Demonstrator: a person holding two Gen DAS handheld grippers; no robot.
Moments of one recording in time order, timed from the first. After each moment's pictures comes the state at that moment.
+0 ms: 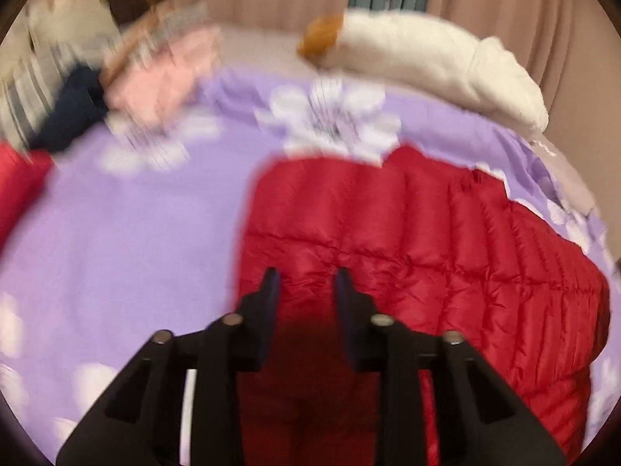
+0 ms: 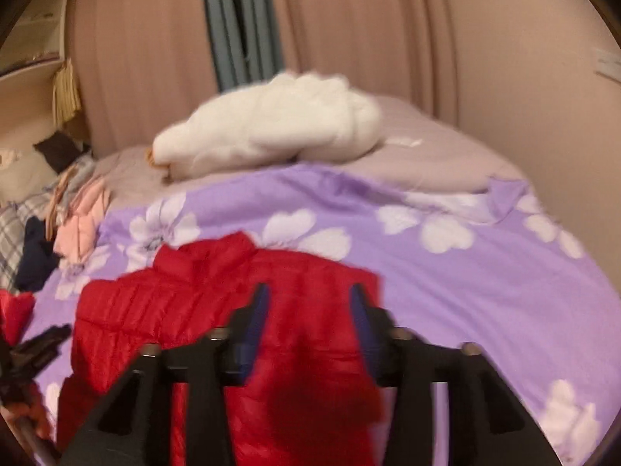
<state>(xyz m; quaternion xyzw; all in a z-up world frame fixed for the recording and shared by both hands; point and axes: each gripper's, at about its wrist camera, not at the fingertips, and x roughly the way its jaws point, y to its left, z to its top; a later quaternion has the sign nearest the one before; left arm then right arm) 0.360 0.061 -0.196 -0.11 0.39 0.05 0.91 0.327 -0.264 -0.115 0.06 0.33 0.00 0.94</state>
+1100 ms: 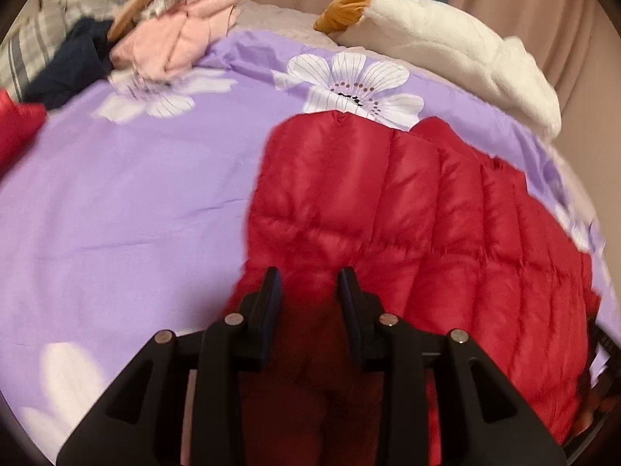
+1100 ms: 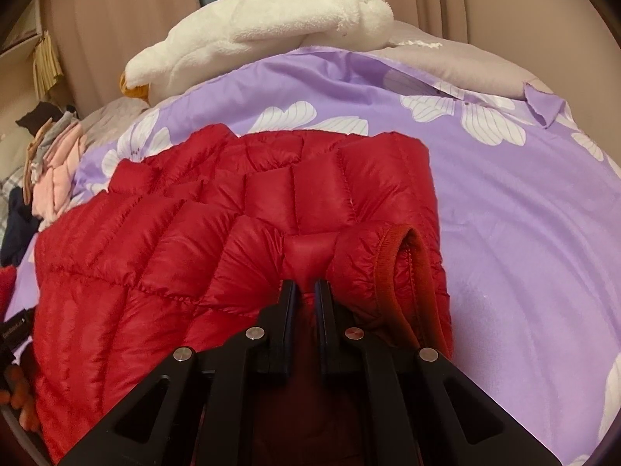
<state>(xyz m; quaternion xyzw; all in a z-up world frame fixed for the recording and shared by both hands) 0.345 0.076 -0.205 -0.11 0.40 0.06 0.91 0.332 -0.268 -0.195 0.09 0.39 0.03 0.92</state>
